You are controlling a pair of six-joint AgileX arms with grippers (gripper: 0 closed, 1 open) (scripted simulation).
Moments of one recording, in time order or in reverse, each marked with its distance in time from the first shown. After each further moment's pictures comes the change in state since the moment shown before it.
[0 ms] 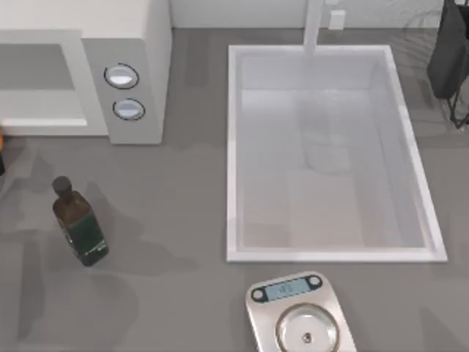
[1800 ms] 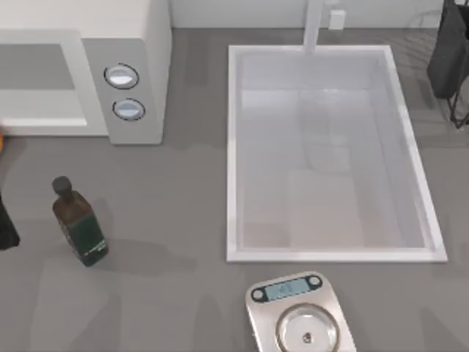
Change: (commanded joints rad) left arm -0.250 -1.274 -0.393 -0.543 -0.302 -0.111; right arm 0.000 0.000 0.000 0.000 0.000 0.000
